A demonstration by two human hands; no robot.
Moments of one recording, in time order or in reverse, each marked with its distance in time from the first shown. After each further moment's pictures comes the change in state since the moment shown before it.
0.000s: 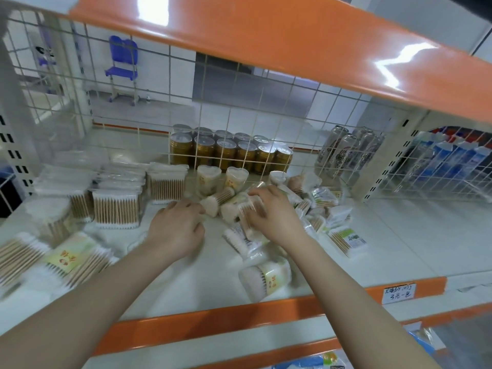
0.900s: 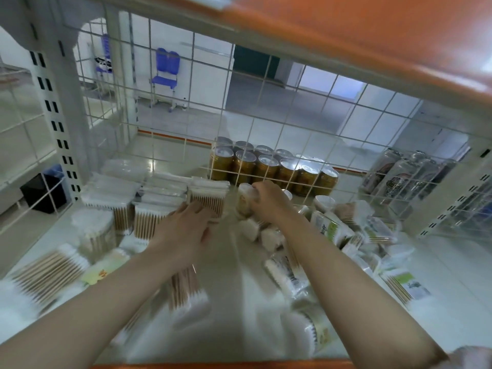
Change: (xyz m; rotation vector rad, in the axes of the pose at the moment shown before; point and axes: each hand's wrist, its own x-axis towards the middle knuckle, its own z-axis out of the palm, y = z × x) left_hand 0.016 -0.060 -0.016 -0.049 0.076 -0.007; right_hand 0.126 -0.032 0.067 -0.078 -0.191 0.029
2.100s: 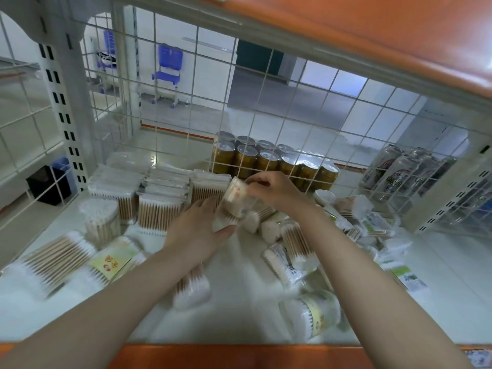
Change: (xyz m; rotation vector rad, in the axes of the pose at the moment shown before) left_hand -0.003 0.016 0.017 -0.187 0.092 -0.162; right_hand -0.042 -0.024 -0.049 0.515 -0.154 -0.092
